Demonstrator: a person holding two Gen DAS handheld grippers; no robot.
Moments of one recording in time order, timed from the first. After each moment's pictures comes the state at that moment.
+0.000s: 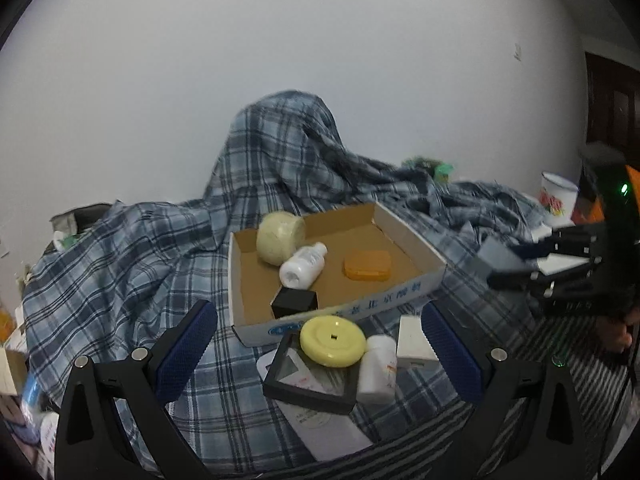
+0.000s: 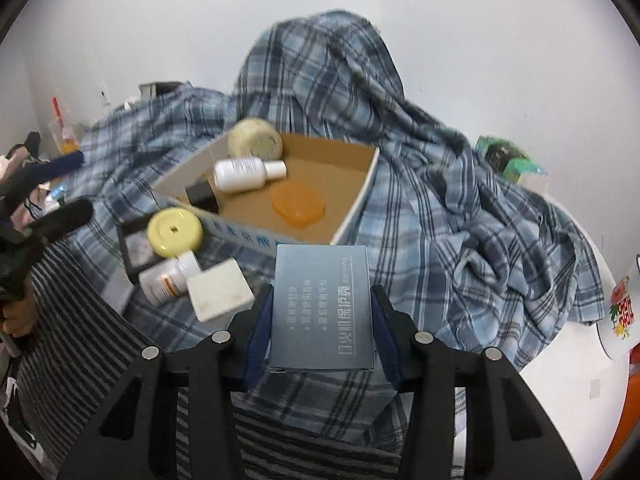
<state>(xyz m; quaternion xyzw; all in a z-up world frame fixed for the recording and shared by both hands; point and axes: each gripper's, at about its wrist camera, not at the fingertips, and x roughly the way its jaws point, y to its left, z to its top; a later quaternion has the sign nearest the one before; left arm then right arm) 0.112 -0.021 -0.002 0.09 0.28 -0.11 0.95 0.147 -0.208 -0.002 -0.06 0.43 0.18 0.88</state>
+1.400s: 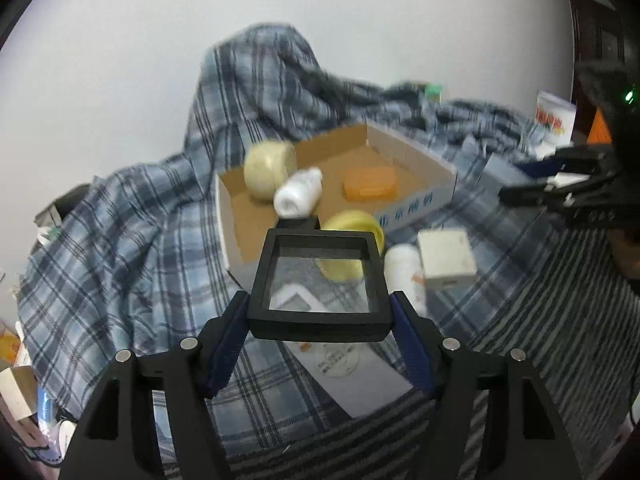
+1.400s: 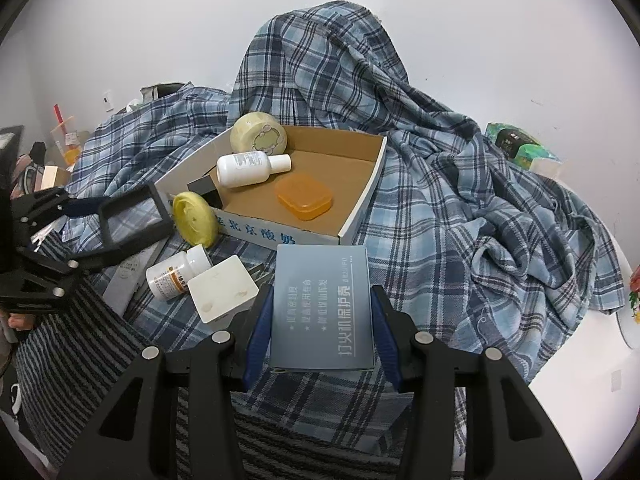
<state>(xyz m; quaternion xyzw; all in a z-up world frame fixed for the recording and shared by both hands) 0.117 -0.018 -0.032 0.15 0.35 -0.12 0.92 0.149 -0.208 -0.021 -0.04 0.44 0.18 0.88</state>
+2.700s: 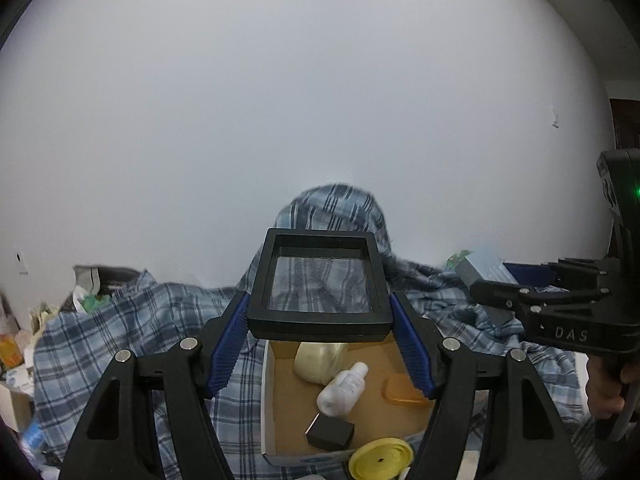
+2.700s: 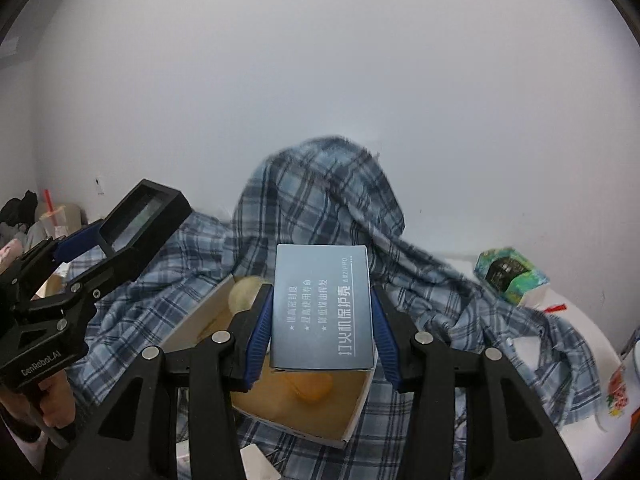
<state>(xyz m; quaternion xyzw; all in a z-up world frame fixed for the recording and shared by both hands) 0.166 -0.011 0.044 0.04 0.14 -0.04 0.99 0.218 -0.170 0.058 -0.01 0.29 0.16 0.94</state>
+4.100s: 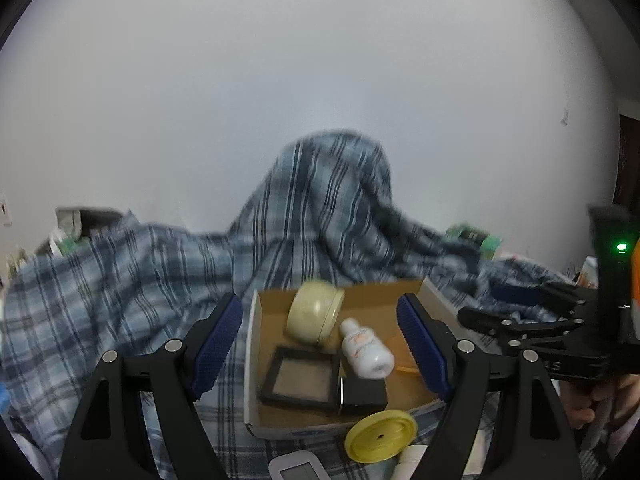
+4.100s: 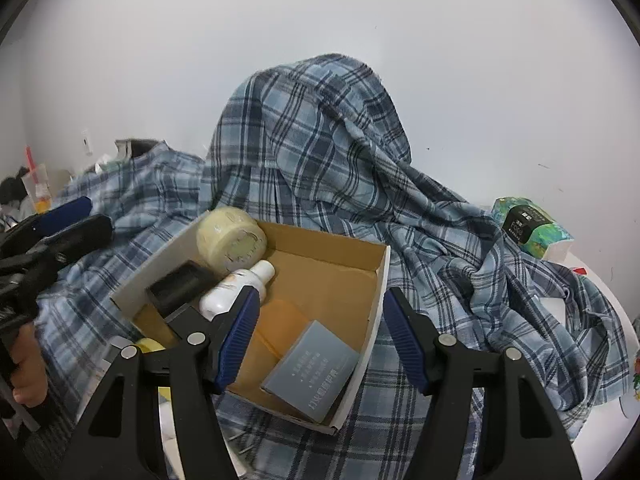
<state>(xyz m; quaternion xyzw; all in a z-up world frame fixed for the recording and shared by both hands) 0.175 -0.001 0.014 0.00 0.19 -0.06 0.98 0.237 -0.174 -0.004 -0.02 0.35 0.16 0.92</state>
